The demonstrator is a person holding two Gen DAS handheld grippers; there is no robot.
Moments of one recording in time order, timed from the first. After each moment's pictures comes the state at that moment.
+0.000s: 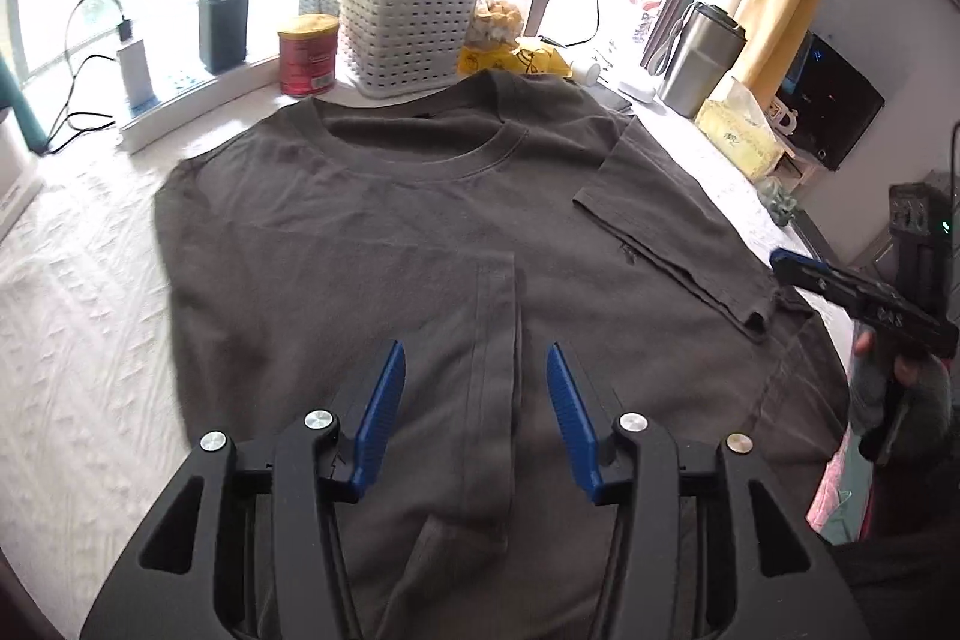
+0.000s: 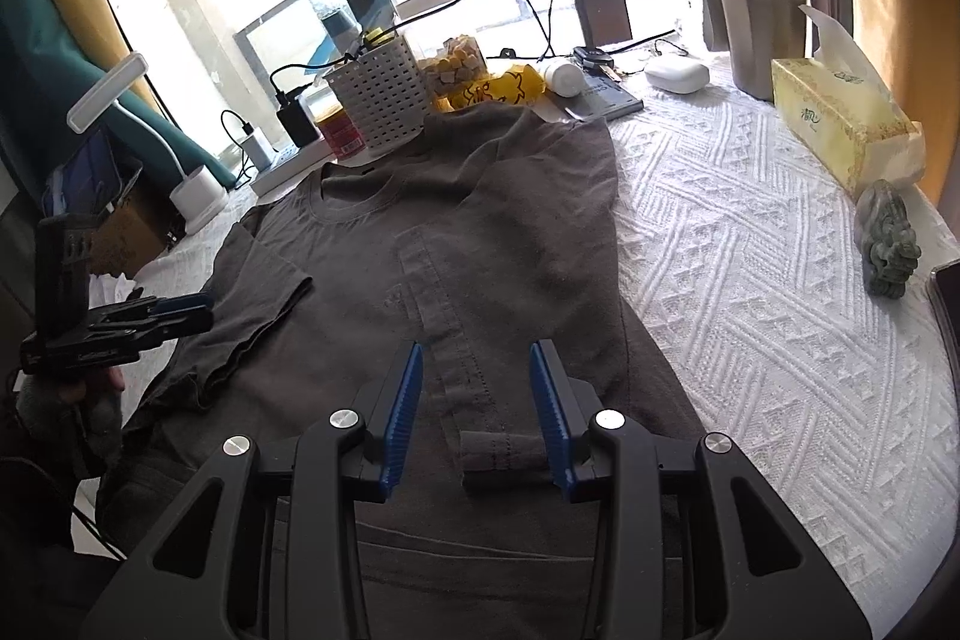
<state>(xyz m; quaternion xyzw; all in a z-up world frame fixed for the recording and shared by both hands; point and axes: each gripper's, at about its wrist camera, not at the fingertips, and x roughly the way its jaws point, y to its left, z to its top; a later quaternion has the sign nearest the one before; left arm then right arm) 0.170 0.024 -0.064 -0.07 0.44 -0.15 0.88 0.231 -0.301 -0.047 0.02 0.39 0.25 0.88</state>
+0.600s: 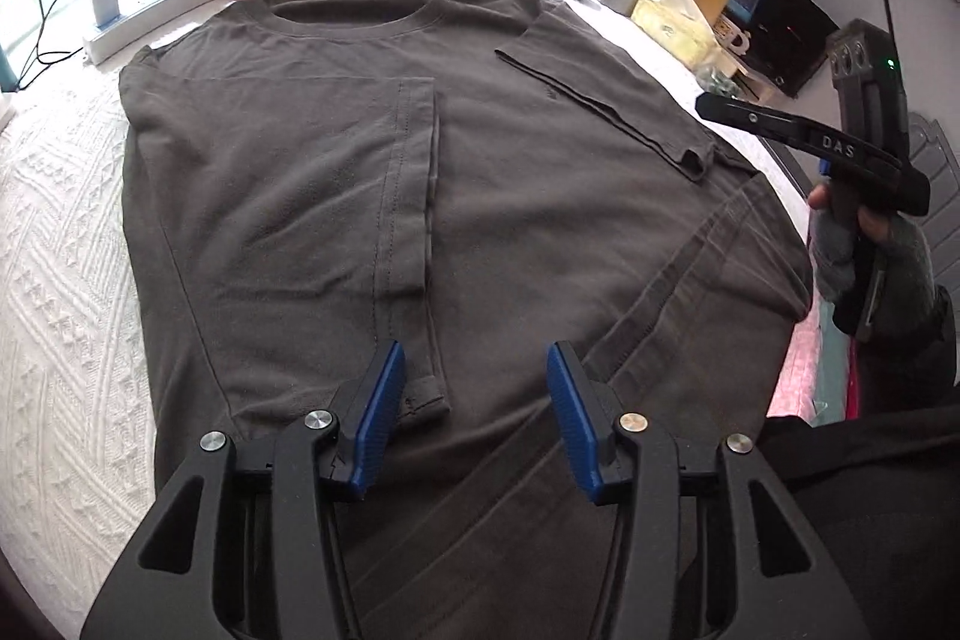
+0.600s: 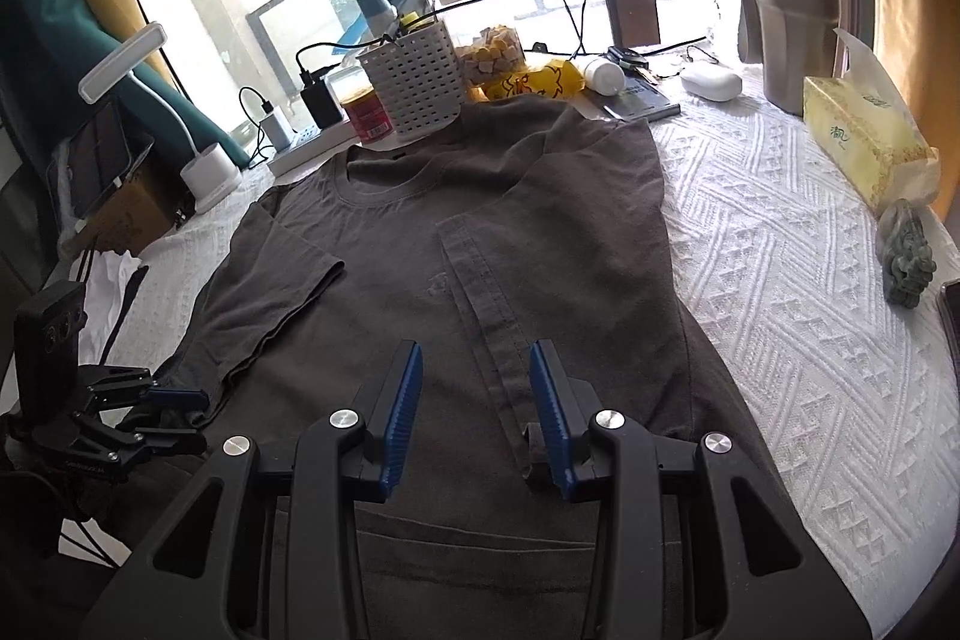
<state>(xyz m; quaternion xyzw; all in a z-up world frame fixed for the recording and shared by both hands) 0.110 0.009 -0.089 -0.05 0.50 -0.22 0.84 0.218 -0.274 -0.043 -0.01 0.40 0.26 0.88</state>
